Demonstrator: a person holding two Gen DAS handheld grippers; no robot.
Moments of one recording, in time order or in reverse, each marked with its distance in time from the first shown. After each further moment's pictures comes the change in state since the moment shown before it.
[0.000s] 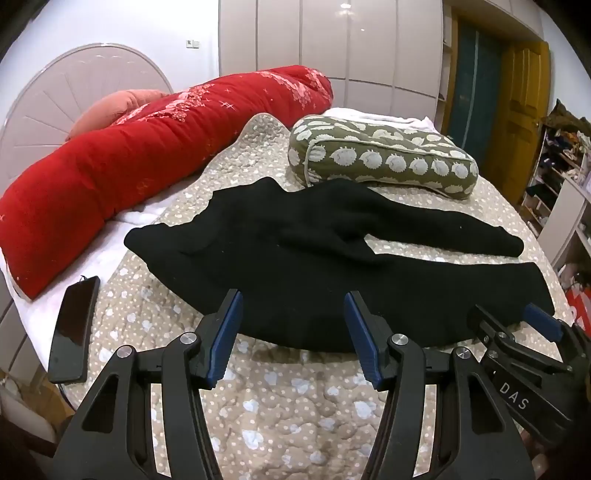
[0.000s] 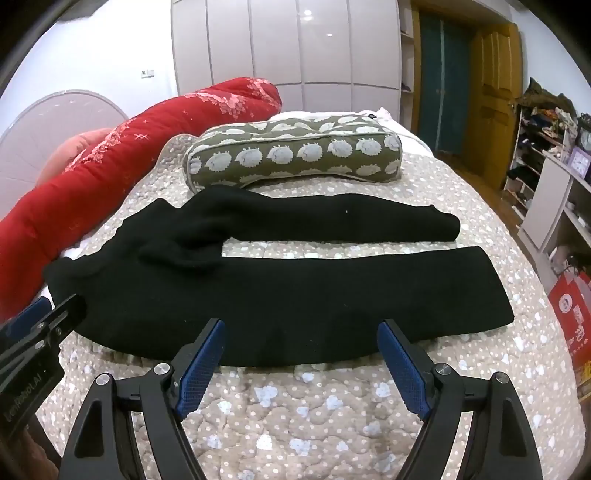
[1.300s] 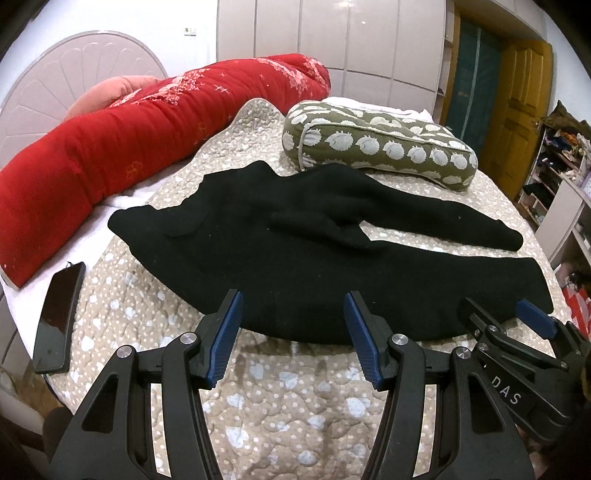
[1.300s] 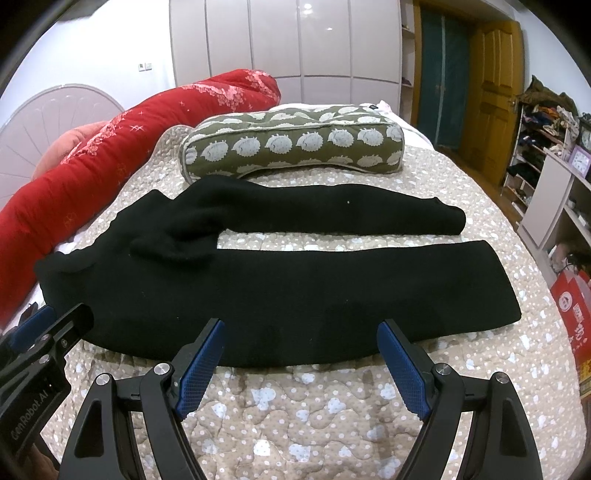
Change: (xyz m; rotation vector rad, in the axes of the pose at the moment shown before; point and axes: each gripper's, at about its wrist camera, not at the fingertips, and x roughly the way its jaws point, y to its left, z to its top) left arm 0.014 -0.006 -0.008 -0.021 0.041 -0.022; right arm 0.012 0.001 0.000 -0.011 0.034 -0.018
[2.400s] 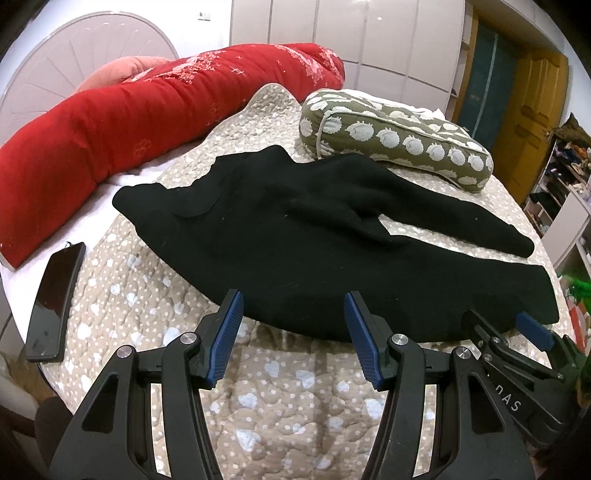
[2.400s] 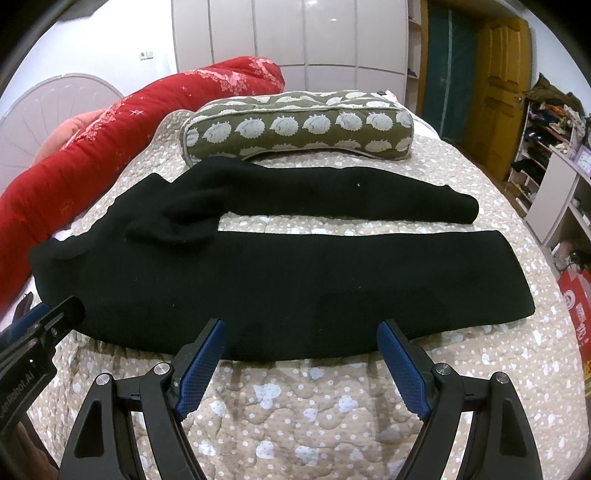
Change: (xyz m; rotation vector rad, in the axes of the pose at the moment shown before) left arm 0.014 0.019 -0.003 -0.059 0.043 0.006; right arm 0.013 0.007 -0.002 0.017 0.019 0.037
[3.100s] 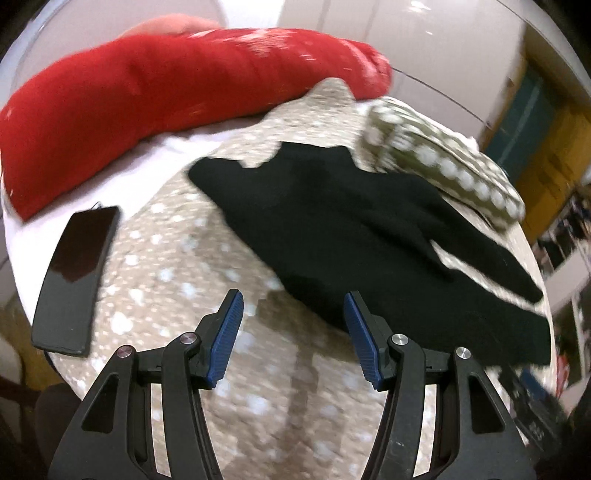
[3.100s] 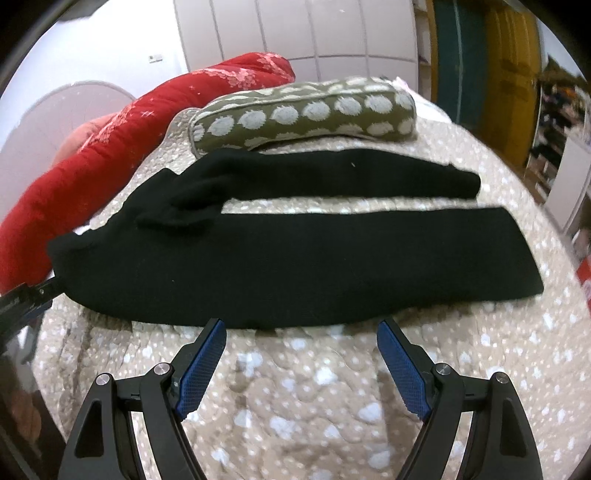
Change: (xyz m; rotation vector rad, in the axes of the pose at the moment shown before) left arm 0.008 0.087 0.010 -0.234 0.059 0.007; right arm -0.006 -0.035 -0.016 0.037 0.018 0.124
